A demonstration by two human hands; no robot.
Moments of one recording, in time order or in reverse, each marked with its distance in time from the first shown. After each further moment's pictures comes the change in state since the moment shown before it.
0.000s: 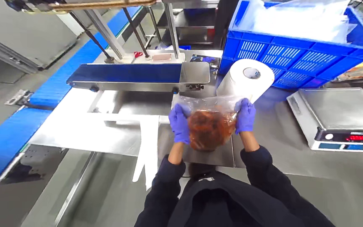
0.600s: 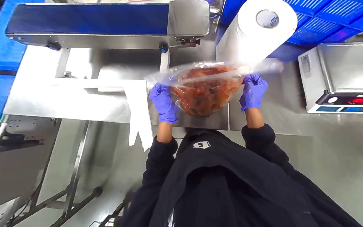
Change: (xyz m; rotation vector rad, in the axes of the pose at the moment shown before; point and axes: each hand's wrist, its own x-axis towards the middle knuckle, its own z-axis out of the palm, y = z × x) left_hand -0.021 -0.040 -0.039 0.028 0.142 -0.148; right_hand -0.025 0.042 -0.041 -0.188 0.006 0.137
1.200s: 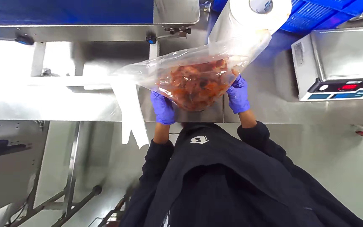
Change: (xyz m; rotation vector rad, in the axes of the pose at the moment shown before) left_hand -0.017 -0.054 -0.030 -0.228 -0.225 -0.152; right_hand -0.025 0.029 -0.010 0.379 -0.448 -0.071
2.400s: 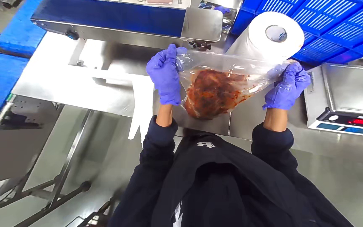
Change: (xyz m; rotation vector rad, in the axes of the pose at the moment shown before) left_hand 0.027 0.124 0.078 0.353 0.048 0.416; right_hand 0.066 -0.086 -0.009 -0.201 0.341 -0.340
